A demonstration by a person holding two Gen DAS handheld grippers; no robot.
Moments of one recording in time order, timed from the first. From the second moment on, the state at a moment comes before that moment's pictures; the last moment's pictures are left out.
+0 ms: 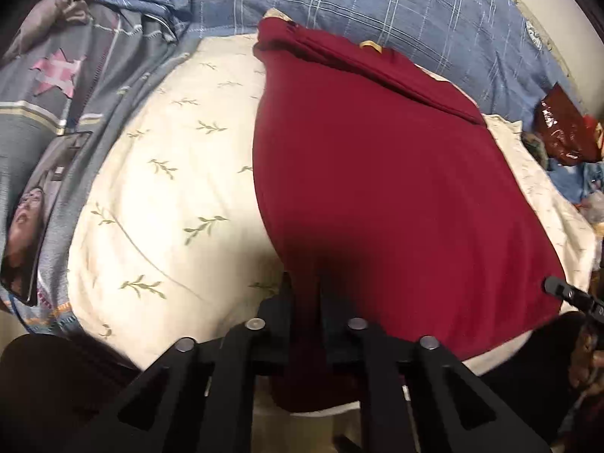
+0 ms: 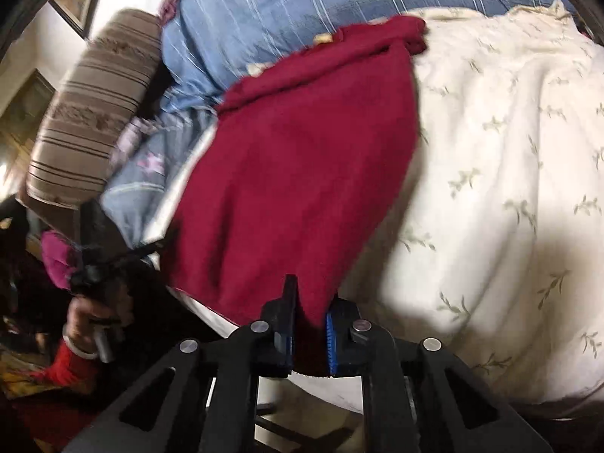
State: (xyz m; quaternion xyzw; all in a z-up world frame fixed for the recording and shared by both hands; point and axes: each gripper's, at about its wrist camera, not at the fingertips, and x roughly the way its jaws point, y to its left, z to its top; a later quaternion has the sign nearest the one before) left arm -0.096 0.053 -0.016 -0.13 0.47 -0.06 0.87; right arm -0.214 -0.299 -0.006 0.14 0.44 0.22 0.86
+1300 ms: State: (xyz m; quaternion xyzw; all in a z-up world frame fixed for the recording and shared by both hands) left arm 0.241 0.064 0.013 -0.17 0.40 -0.05 0.90; right arm 0.121 -0.327 0.057 0.20 0.33 0.13 0.91
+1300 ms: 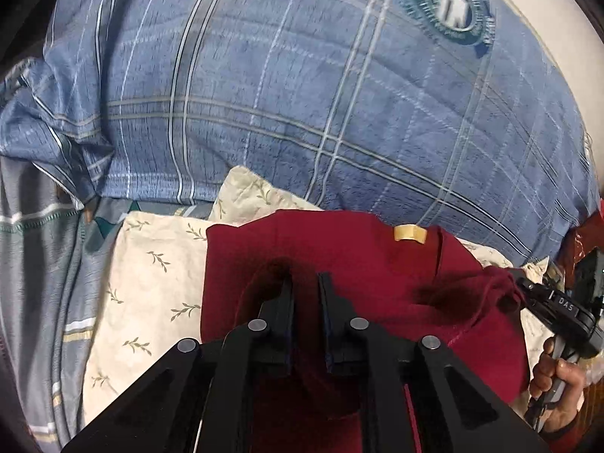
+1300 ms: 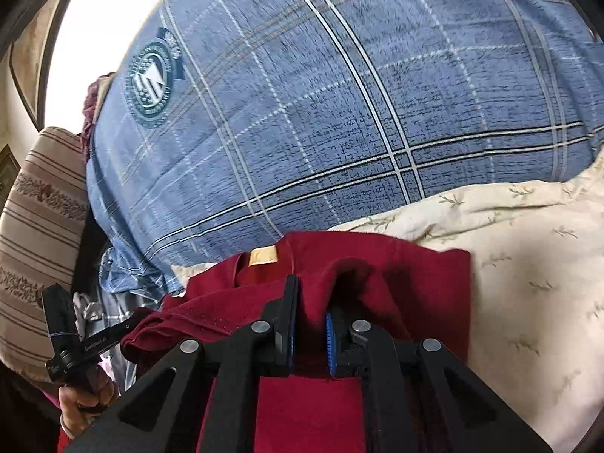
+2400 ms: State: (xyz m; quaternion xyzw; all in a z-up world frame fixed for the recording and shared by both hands) left arm 0.250 0.069 -0.007 -0.10 0.40 0.01 0.91; right arm 0.094 -0.321 0.047 0.08 0.37 0.02 0.93
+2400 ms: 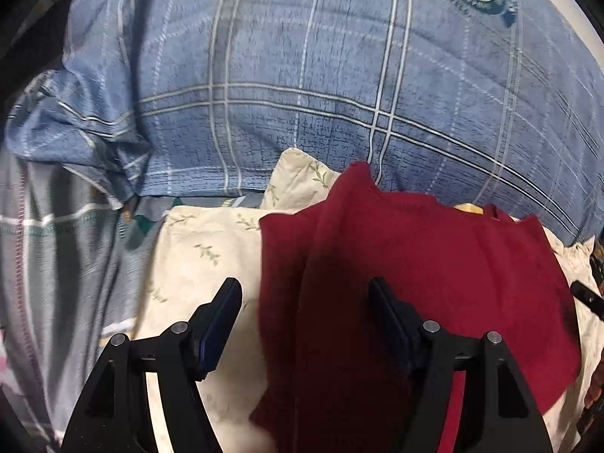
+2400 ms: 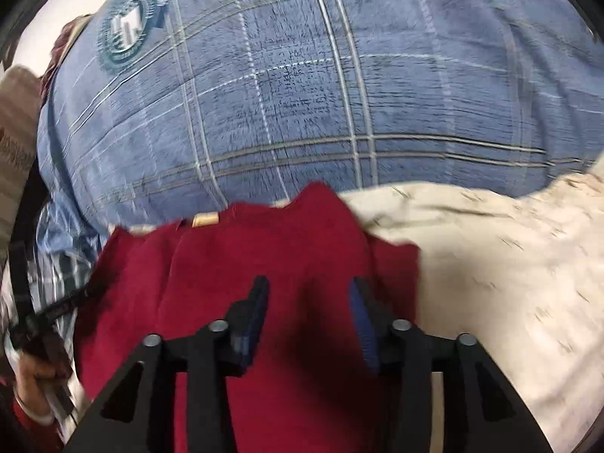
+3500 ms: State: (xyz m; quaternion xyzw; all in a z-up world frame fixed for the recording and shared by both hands) left arm 0.145 0.049 0.010 -0.08 0.37 0.04 0.92; right arm 0.031 -0.297 0.022 0.05 0.34 0.00 0.94
